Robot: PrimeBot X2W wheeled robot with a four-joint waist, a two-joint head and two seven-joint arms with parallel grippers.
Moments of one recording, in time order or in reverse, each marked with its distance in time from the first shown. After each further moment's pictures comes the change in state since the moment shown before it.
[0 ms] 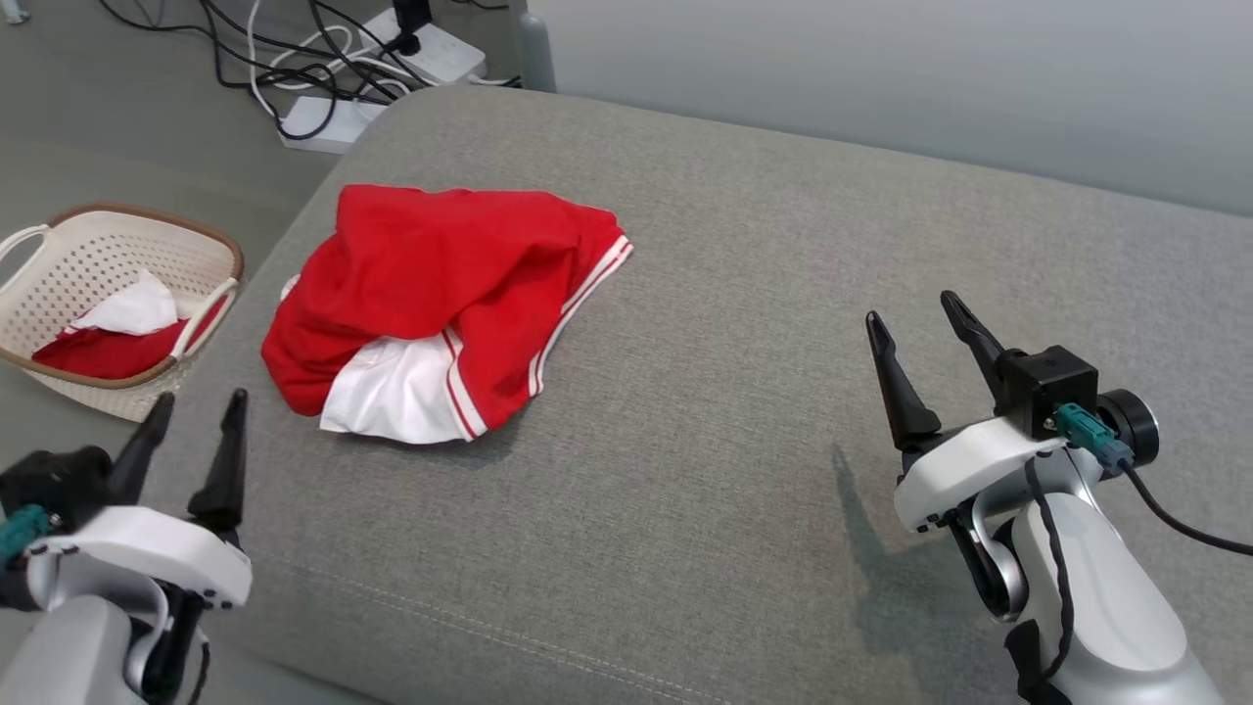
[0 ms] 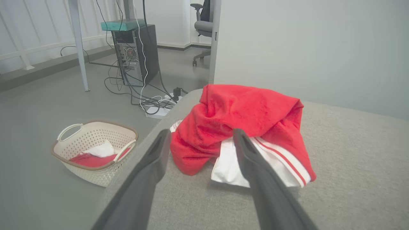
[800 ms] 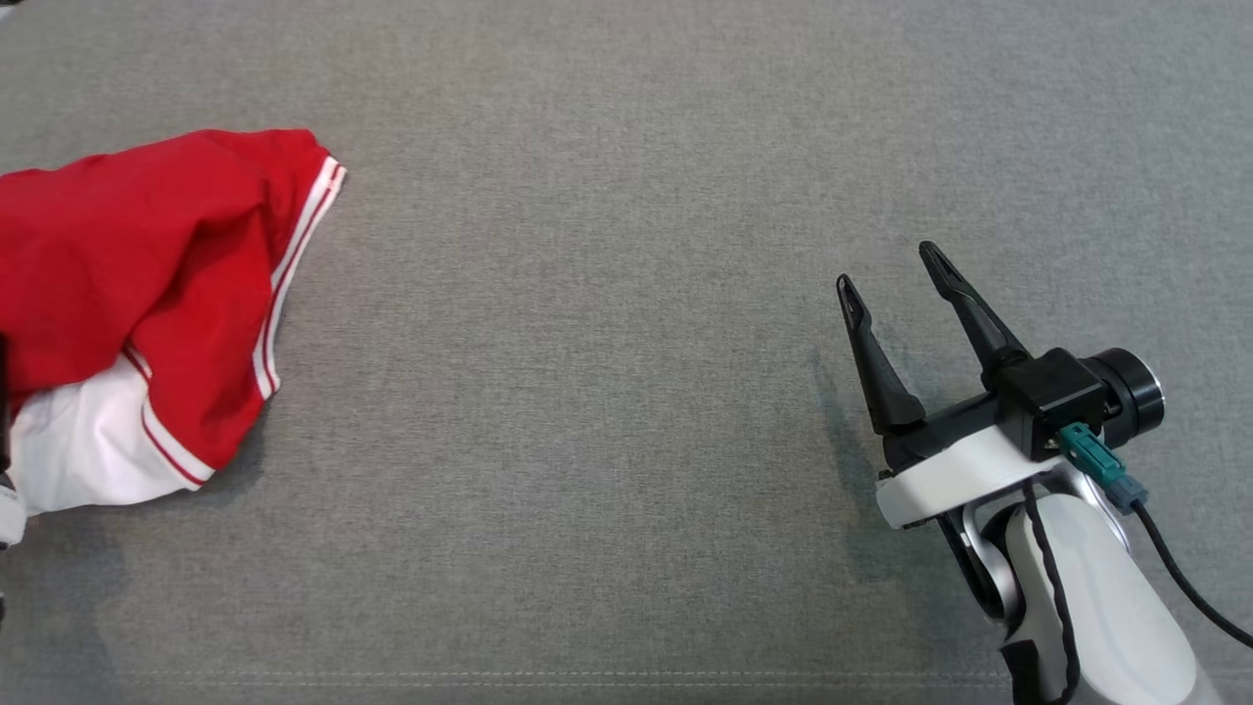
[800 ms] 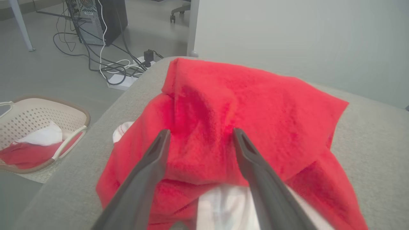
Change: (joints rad) left arm -0.189 0.340 -0.238 0.137 -0.555 0.000 -0.001; right arm 0.067 -0.004 0.040 -0.298 -0.074 0.000 -0.002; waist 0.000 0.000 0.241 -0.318
